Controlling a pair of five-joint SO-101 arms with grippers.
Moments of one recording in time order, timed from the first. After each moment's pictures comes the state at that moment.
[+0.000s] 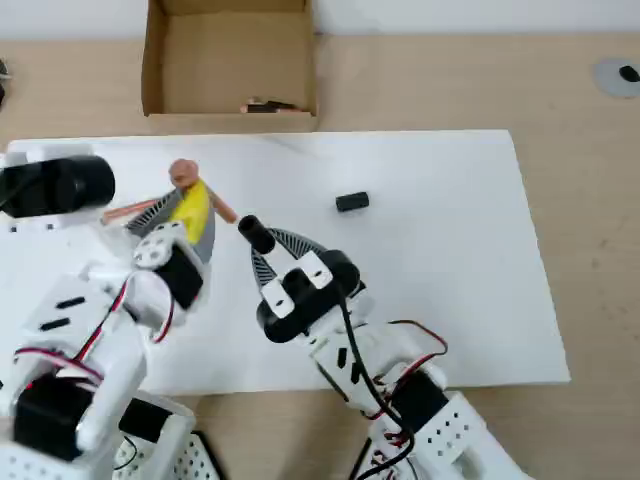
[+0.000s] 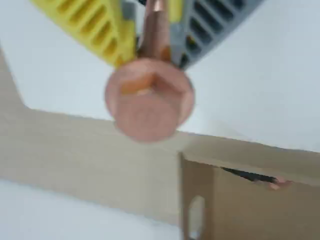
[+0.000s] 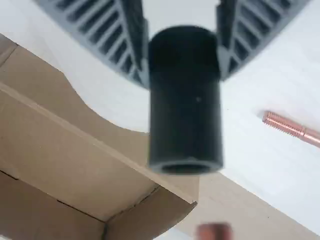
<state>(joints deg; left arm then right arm) 14.2 -72.9 37.6 58.9 16.7 -43.6 -89.8 91.5 14.8 3.1</state>
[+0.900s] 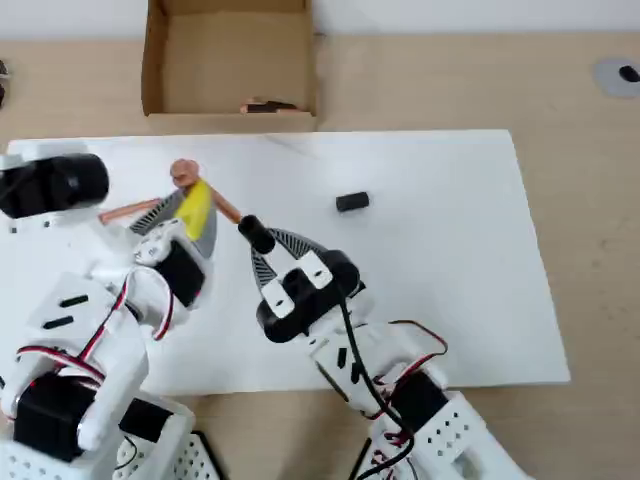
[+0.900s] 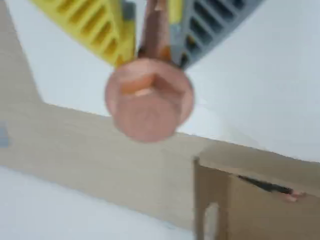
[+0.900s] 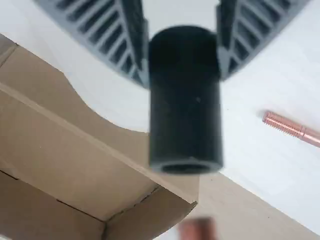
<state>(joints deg) 15.6 -72.8 35.8 59.9 21.5 -43.6 -89.8 91.5 14.8 3.1</state>
